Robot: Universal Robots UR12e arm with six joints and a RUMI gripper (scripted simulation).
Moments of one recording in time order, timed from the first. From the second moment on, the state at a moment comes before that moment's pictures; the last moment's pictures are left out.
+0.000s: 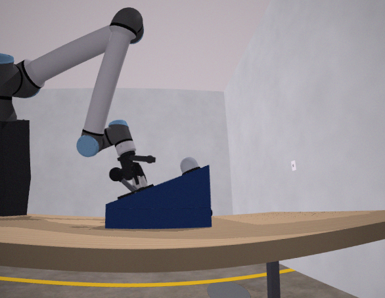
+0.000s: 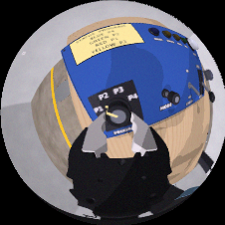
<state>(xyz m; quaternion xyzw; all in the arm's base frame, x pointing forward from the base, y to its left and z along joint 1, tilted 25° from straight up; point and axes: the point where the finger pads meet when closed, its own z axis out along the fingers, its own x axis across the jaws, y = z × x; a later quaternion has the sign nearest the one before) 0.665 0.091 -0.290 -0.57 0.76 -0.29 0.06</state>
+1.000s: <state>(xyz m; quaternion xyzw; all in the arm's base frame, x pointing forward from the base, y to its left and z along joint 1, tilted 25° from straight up) 0.665 0.091 -0.291 -0.33 0.90 -0.26 0.14</state>
